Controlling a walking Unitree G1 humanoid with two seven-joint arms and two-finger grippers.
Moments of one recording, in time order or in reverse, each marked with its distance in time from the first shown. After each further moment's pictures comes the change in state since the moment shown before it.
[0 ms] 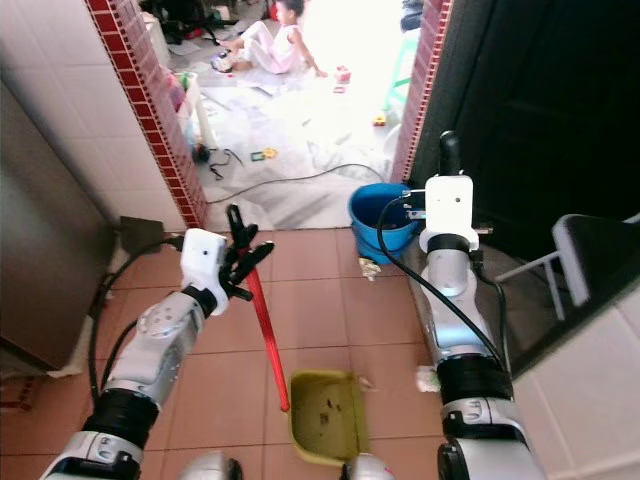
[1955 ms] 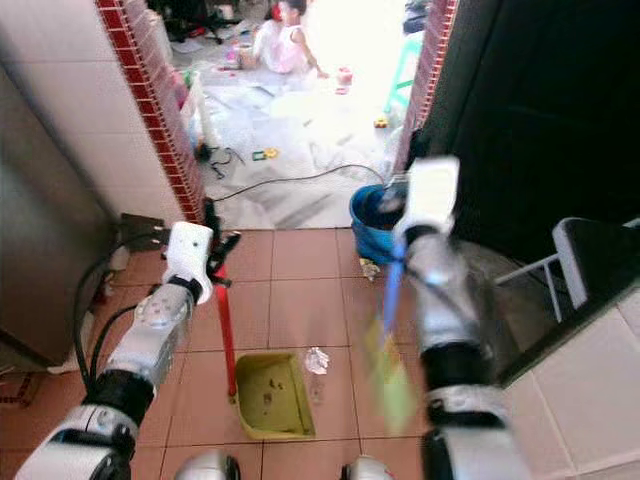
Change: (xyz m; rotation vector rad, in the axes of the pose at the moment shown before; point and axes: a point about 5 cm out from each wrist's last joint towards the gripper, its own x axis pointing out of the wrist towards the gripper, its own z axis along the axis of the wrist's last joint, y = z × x) left arm 0.010 0.031 -0.002 0.150 0.040 0.289; right arm 0.002 0.034 0.007 0.271 0.053 0.235
